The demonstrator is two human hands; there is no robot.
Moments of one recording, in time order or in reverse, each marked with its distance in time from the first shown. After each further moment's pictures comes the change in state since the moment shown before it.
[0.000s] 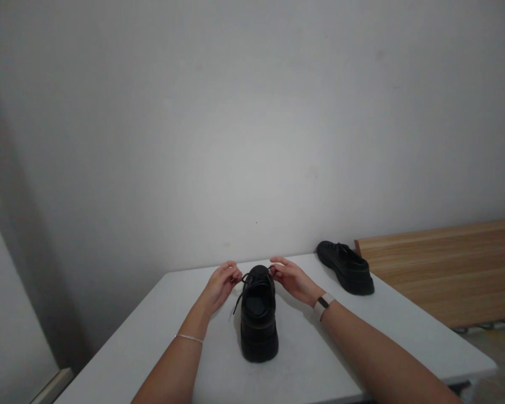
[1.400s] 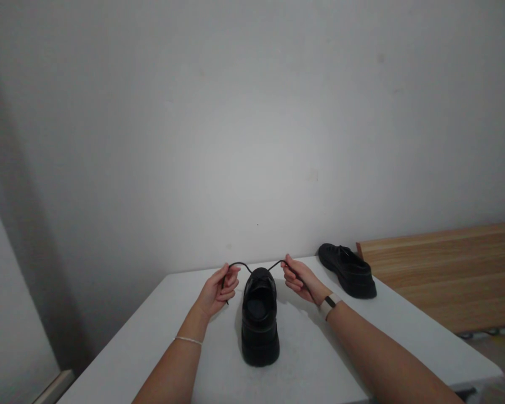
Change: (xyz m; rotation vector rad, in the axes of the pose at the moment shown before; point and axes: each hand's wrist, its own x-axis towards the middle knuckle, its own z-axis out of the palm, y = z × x) left_hand -0.006 0.013 -0.009 -0.198 -0.179 -0.148; right_hand 0.007 -0.007 -0.019 -0.078 0.001 0.027
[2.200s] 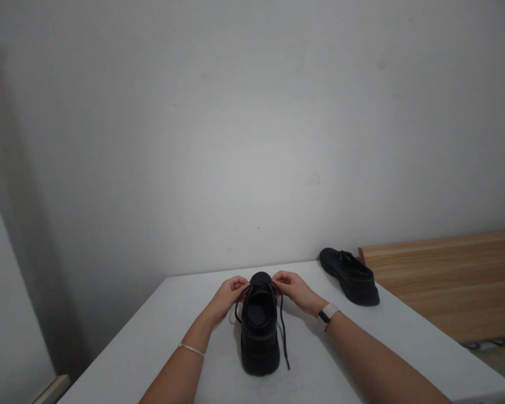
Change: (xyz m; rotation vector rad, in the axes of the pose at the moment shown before) left_hand 0.015 -0.033 -0.005 0.565 0.234 -0.010; right_hand 0.004 0.024 0.003 -0.347 -0.040 -0.072
